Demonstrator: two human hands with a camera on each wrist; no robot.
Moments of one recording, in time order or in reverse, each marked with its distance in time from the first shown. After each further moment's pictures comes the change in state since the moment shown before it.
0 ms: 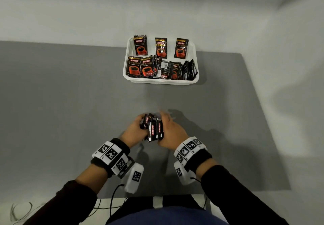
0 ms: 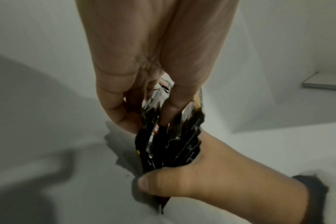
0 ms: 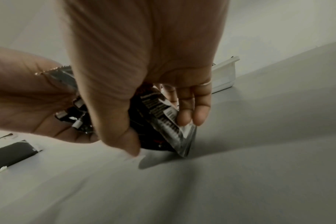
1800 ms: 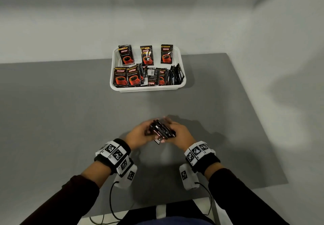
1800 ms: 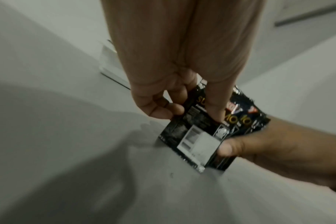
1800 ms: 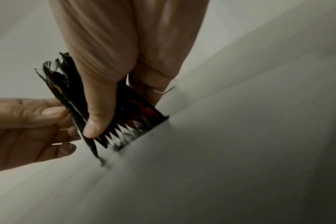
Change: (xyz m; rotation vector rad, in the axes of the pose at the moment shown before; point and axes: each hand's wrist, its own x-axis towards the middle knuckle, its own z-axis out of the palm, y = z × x) left_hand 0.016 0.029 0.017 0.022 -0.372 0.214; right_hand -0.008 0.054 -0.013 0.490 0.100 0.104
